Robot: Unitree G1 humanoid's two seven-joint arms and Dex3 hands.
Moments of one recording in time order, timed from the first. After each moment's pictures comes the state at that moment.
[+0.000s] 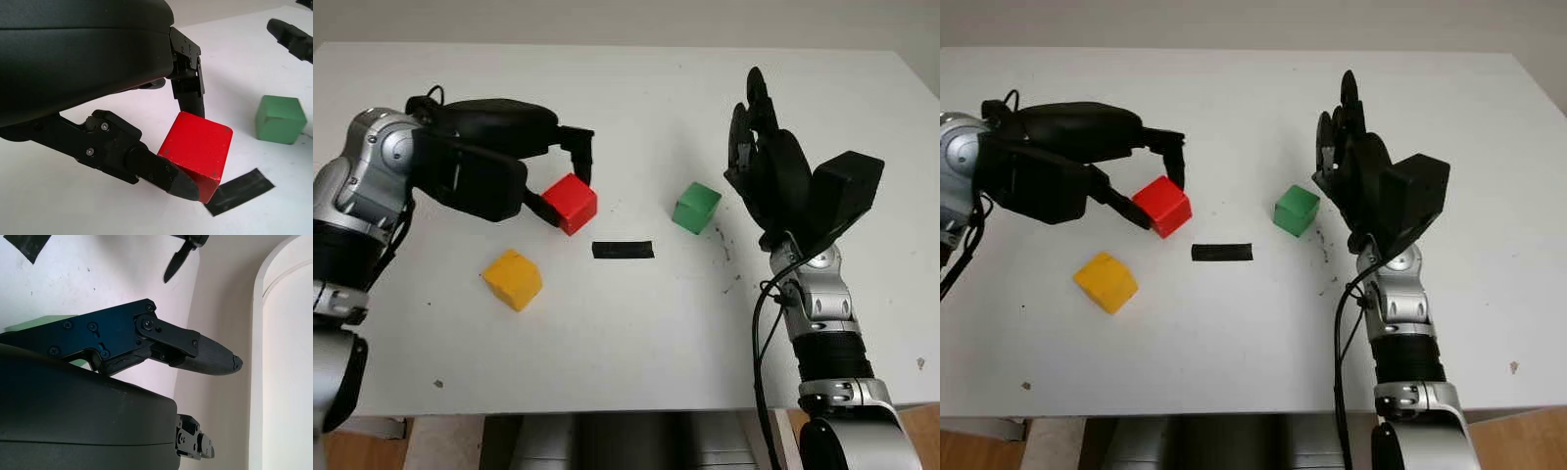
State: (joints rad) left arm -1.02 0.71 -0.29 0.45 0.41 -0.36 -0.80; right arm -0.59 -0.19 -0.13 0.34 0.13 -0.02 0.17
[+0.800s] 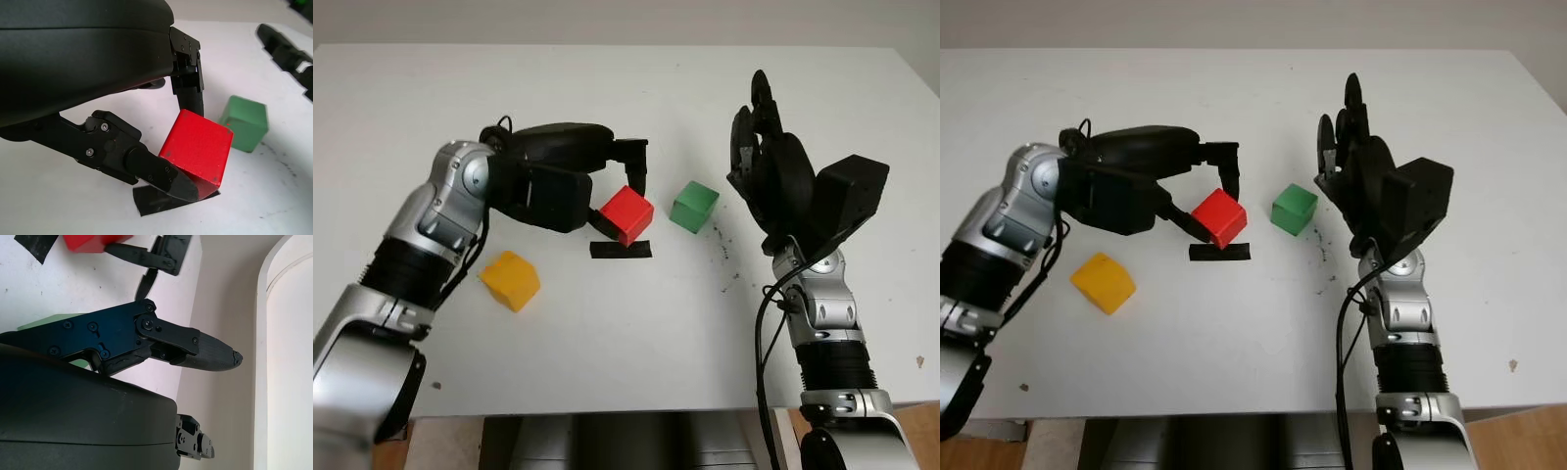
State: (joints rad) left arm -0.84 0.53 -0.31 0.33 0.47 -0.15 -0.58; right arm -0.55 -0.19 -0.13 0.28 0.12 0.01 0.15
